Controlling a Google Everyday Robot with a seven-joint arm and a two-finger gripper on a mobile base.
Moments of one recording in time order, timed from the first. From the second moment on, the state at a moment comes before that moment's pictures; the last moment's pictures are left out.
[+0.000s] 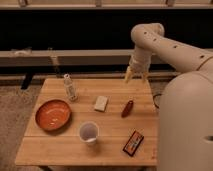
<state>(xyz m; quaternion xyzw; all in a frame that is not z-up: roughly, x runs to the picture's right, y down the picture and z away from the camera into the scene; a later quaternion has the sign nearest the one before) 0.162 -0.042 0.754 -0.27 0.23 0.66 0.67</state>
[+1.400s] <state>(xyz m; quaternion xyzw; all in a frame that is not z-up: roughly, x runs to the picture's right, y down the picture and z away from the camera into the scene) 0.162 -0.043 0.777 -0.25 0.22 0.67 0.66</state>
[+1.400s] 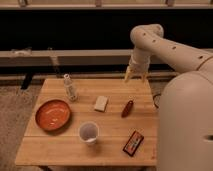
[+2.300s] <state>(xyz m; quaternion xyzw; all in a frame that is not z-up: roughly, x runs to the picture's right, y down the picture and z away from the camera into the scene) 0.208 -0.011 0.890 -0.21 0.27 0.71 0.61</state>
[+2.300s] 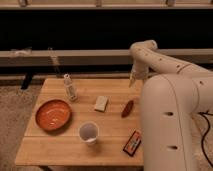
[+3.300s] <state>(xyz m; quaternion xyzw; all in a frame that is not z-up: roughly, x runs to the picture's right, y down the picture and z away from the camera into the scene) 0.217 0.047 0.942 -0.28 0.33 0.72 0.54</state>
